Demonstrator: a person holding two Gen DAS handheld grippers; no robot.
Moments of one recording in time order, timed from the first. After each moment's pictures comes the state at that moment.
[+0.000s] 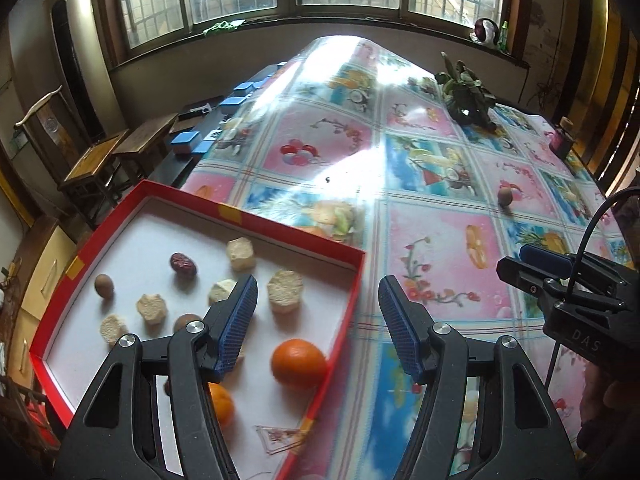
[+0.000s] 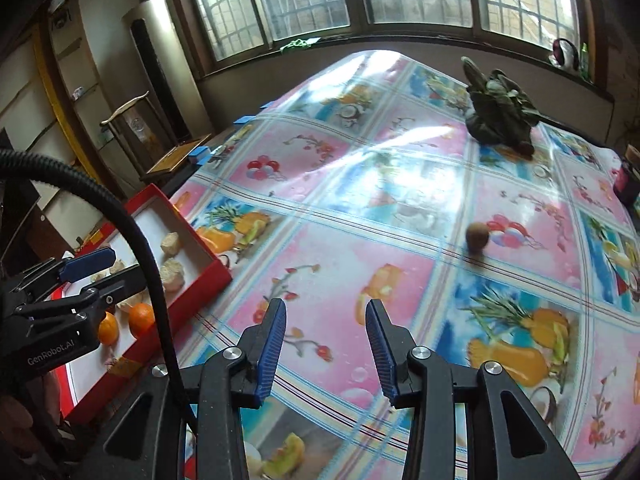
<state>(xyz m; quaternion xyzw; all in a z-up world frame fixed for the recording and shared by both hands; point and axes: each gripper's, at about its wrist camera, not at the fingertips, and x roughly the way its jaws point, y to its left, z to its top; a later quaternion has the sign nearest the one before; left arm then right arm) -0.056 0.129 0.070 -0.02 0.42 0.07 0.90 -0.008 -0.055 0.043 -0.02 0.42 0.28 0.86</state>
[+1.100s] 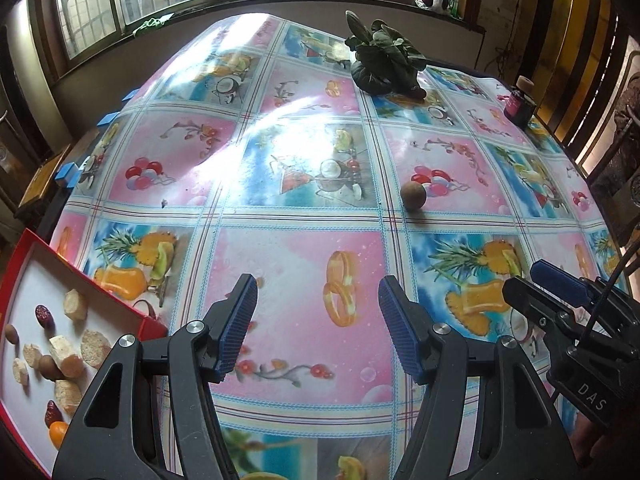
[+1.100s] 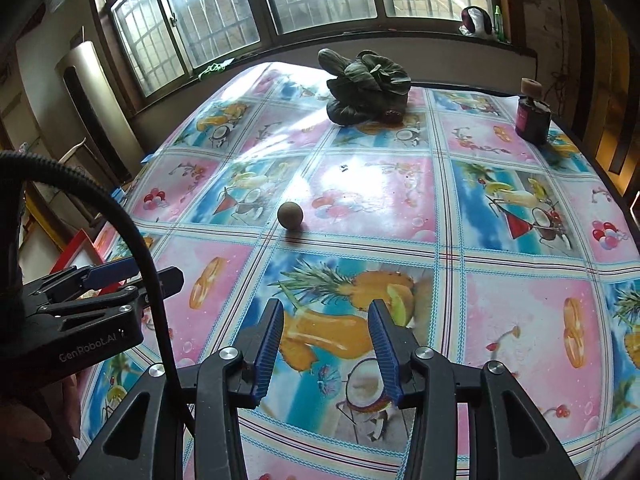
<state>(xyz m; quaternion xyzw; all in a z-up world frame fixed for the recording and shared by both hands) 0.030 0.014 0.040 0.00 0.46 0.00 0.89 0.013 -0.170 0.030 0.04 0.42 0.18 0.89</state>
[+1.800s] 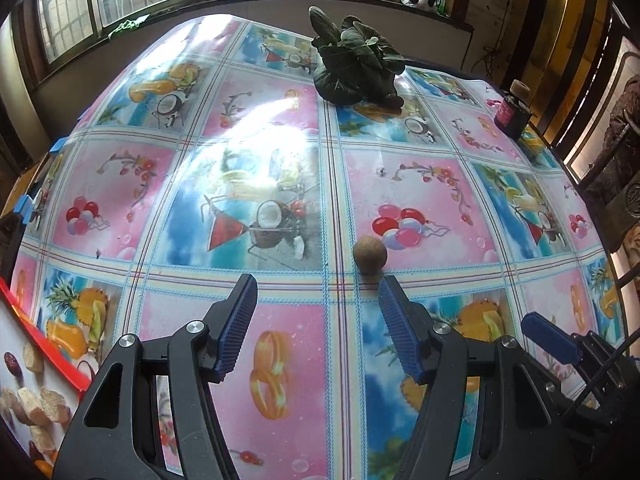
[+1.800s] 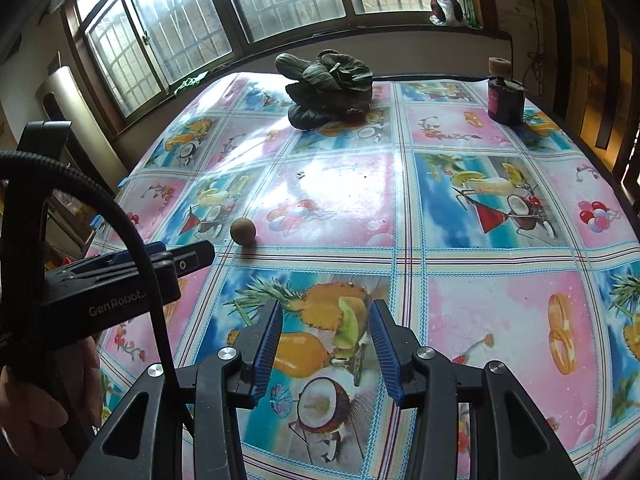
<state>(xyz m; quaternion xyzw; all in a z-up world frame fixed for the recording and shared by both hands) 0.092 -0.021 0.033 -0.01 0.46 -0.03 0.89 0.031 -0.199 0.020 0.08 0.43 0.15 0.89</state>
